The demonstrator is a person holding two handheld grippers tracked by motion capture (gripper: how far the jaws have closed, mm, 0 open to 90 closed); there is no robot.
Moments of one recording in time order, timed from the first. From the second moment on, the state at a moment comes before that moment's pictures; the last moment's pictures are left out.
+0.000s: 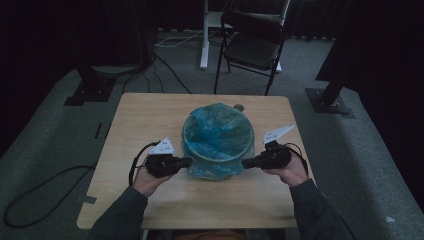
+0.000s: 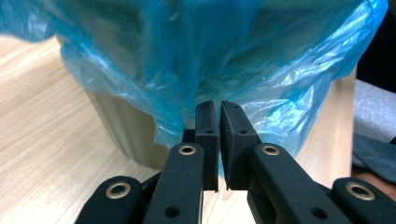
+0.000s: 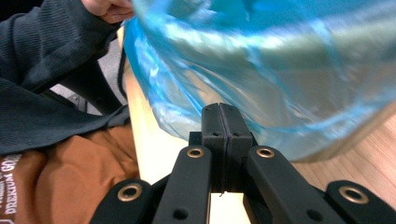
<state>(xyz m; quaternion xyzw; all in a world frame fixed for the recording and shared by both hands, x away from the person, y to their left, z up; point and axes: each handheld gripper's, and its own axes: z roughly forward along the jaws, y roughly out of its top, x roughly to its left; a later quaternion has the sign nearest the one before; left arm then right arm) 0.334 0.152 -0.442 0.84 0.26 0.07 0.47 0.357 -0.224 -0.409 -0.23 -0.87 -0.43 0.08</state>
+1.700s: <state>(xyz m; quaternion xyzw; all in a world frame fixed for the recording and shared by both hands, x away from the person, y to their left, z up) 0.395 0.167 -0.387 0.76 0.36 0.11 0.53 0.401 -0.252 -0.371 -0.34 -0.80 -0.50 -0.04</state>
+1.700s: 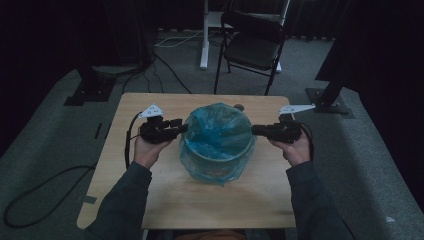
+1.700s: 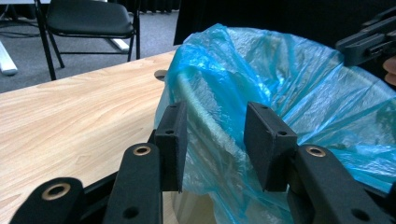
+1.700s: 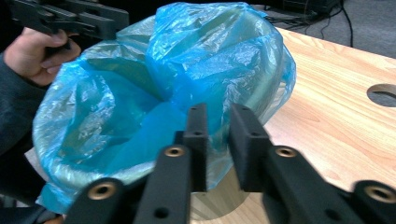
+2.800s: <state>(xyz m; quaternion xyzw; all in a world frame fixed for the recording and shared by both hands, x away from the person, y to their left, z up) 0.404 0.154 -0.365 0.77 0.33 0.12 0.53 0.423 -0.251 -0.370 -0.37 -0.78 -0.50 -0.04</state>
